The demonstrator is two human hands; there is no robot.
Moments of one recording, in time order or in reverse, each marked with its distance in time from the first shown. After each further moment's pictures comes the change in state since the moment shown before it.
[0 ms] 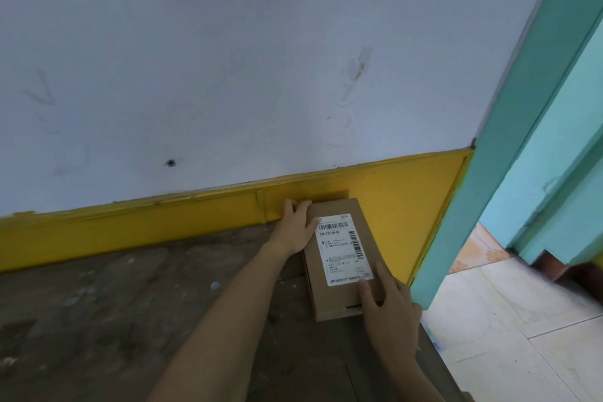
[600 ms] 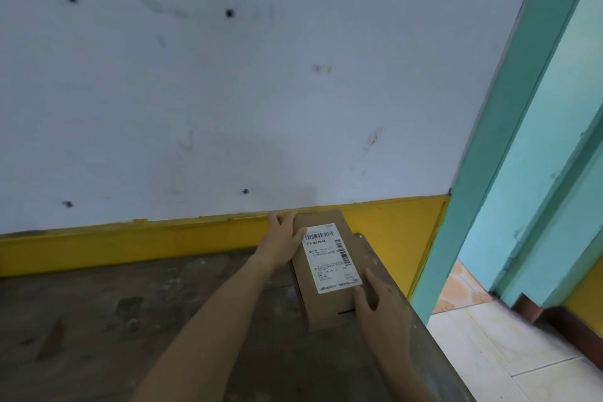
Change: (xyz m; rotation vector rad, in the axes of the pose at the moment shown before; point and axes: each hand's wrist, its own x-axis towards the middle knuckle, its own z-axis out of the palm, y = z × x) left_hand -0.163 0.014 -0.135 0.001 0.147 0.040; right_hand -0.158 -0.090 -0.068 0.057 0.040 -0.193
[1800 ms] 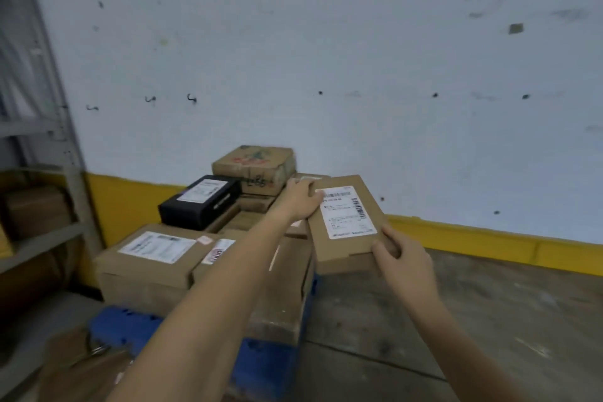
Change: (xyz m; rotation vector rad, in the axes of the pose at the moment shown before) left_hand -0.469 -0.193 -0.436 0.082 0.420 -0.269; right_hand -0.467 -0.334 0.063 0.338 -0.323 -0.494
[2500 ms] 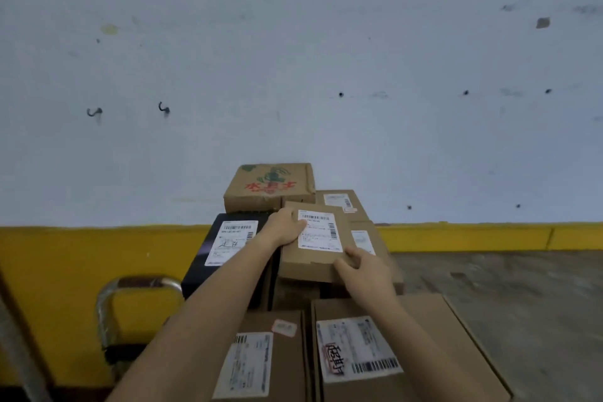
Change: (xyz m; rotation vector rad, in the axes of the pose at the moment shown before) left_hand 0.153 -0.208 -0.080 0.010 -0.276 0.038; right_hand 0.095 -0.086 0.274 -0.107 -0.005 0.233
